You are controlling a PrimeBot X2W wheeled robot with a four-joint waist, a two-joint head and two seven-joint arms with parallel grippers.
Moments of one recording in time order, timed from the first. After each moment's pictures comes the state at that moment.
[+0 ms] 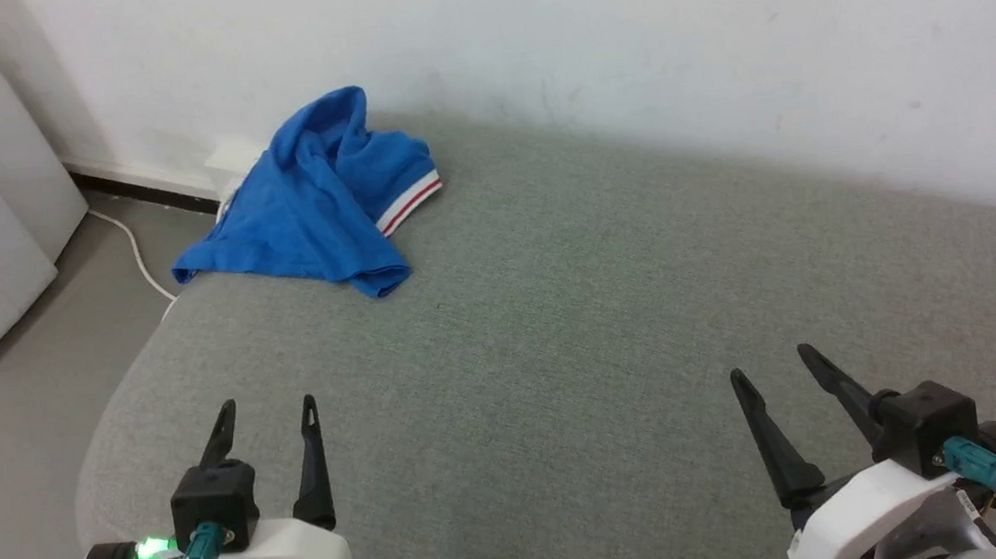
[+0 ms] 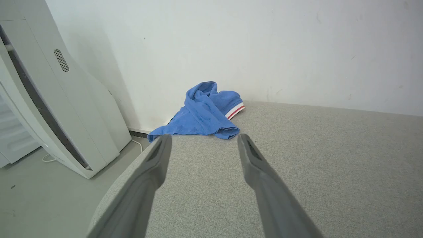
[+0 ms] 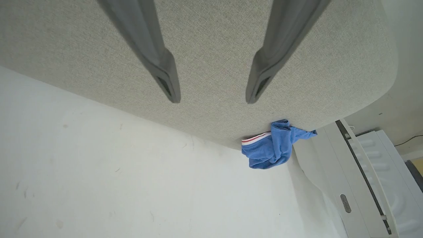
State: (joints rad) left arm 0.01 0.12 -0.07 0.00 -0.01 0.06 -0.03; right arm 0.06 -0.07 0.12 -0.02 0.12 0.13 0.01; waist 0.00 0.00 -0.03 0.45
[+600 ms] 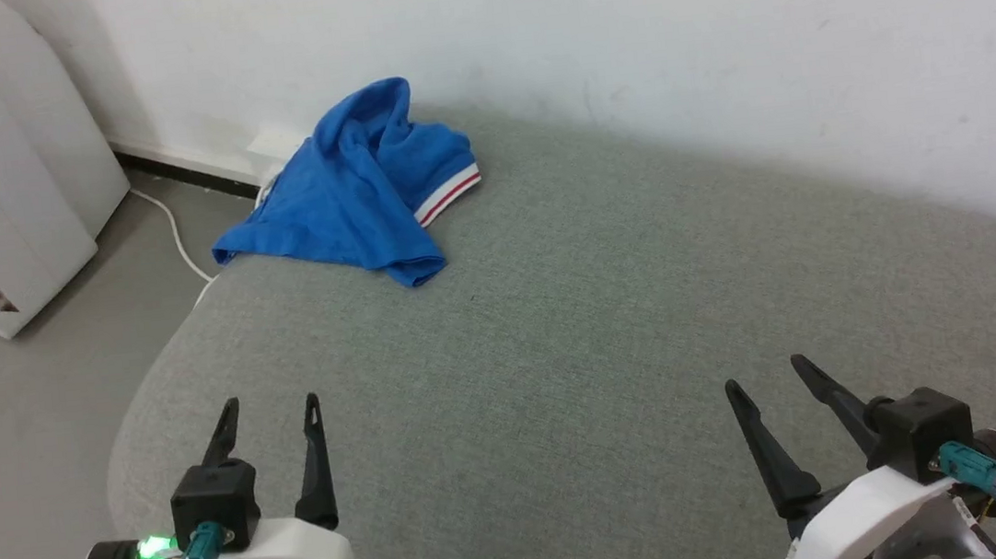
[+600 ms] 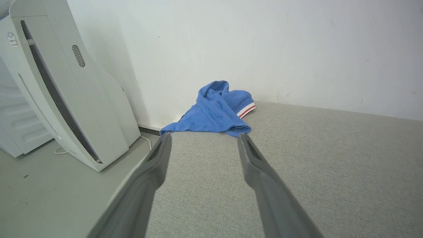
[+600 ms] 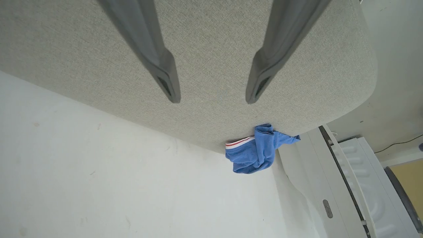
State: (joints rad) left arm 0.01 0.14 -0.09 -0.01 -0.04 0.07 -0.03; right arm 0.07 -0.07 0.13 -0.03 0.14 0.13 0.03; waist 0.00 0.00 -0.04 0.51
